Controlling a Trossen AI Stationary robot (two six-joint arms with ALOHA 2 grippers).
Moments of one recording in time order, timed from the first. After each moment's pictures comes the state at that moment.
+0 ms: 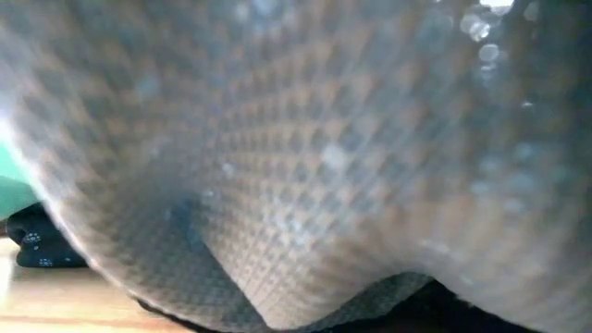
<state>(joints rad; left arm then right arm) -0.58 1.16 1.20 -0.51 -0.60 0.01 0.24 1.90 1.43 -0.29 0.29 -0.09</state>
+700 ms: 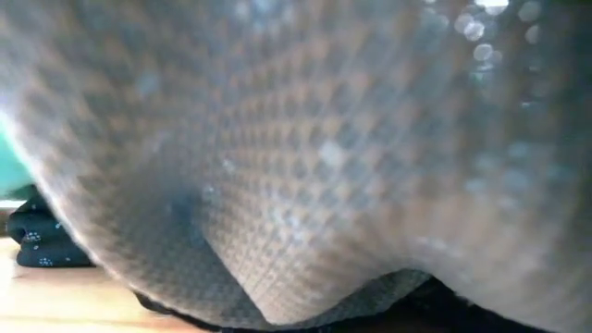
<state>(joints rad) -0.58 1.16 1.20 -0.50 -0.60 0.01 0.15 2.03 1.43 -0.30 0.18 -0.29</state>
